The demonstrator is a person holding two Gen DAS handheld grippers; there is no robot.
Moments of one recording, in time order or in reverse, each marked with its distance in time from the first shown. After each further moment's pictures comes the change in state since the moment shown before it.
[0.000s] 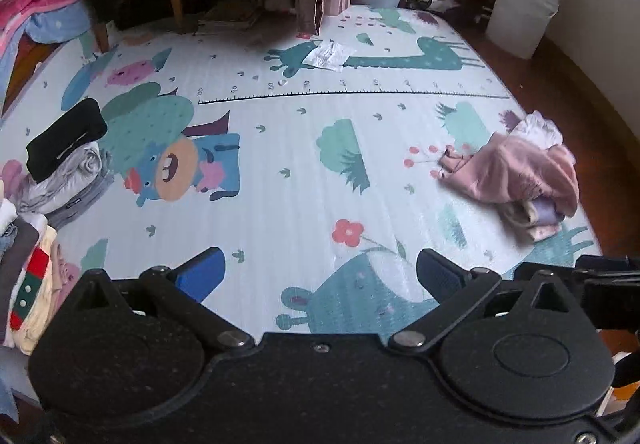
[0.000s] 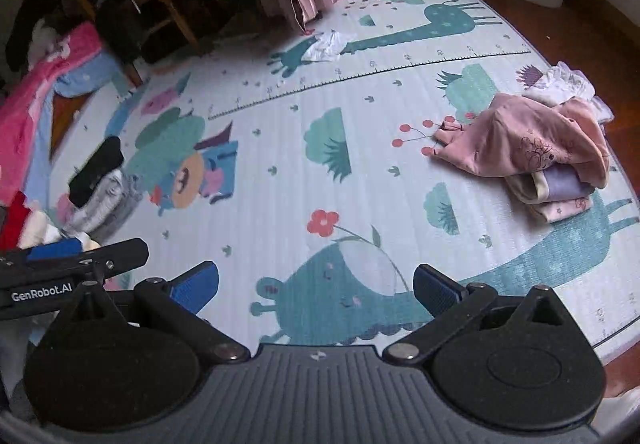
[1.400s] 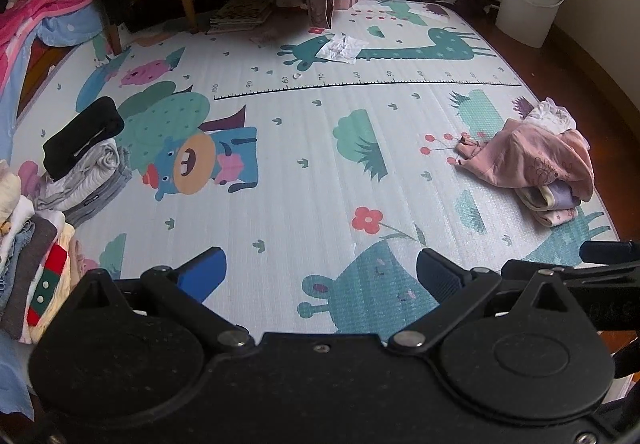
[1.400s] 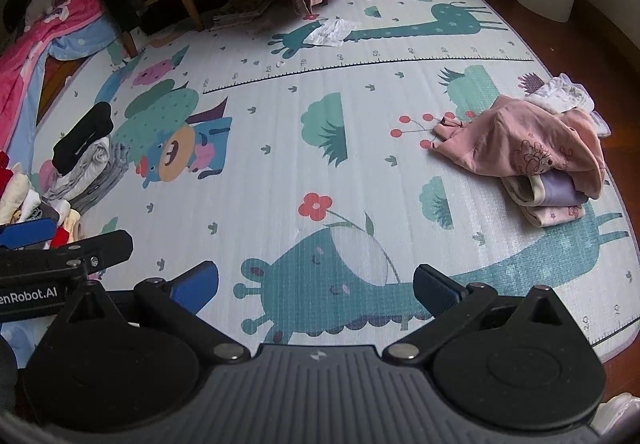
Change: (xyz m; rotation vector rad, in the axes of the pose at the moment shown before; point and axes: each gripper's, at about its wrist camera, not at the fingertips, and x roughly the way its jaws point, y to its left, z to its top) left arm -0.001 0.015 -0.021 0.009 0.003 0.043; right arm 0.005 0.022 -0.006 -0.069 0.029 -0.046
